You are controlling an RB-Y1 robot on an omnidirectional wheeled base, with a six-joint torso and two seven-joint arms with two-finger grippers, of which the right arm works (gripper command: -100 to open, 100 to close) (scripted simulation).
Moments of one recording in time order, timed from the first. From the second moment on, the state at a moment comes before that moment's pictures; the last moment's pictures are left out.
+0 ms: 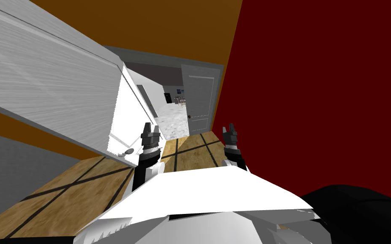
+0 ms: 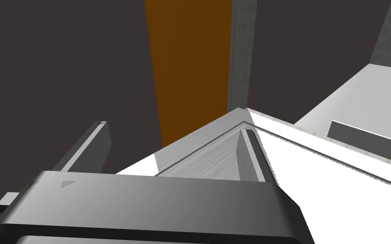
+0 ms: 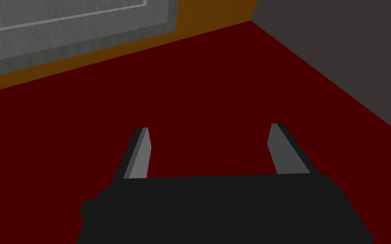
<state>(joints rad) 0.54 0.04 0.06 -2.22 -0.04 -0.50 0.03</state>
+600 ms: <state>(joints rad) 0.50 0.00 0.06 -2.11 0.00 -0.53 0.11</state>
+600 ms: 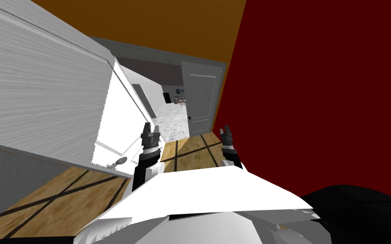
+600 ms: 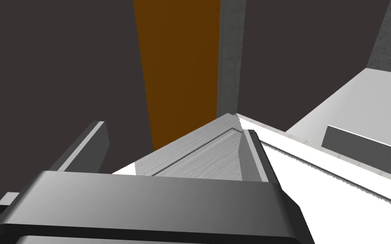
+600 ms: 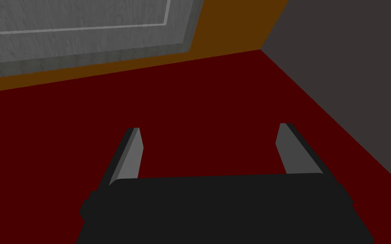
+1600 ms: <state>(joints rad) 0.40 -0.06 0.06 -1.88 0.06 -0.60 0.26</state>
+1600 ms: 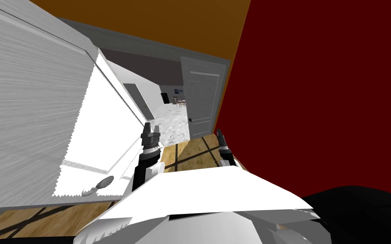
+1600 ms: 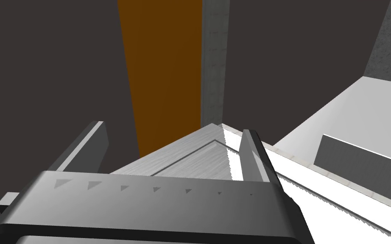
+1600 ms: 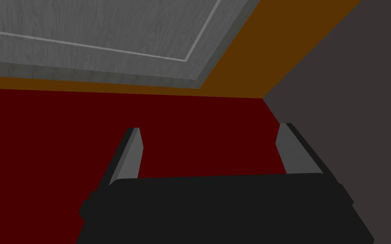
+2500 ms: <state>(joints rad) 0.32 -0.10 0.05 -1.67 0.12 -0.67 0.40</state>
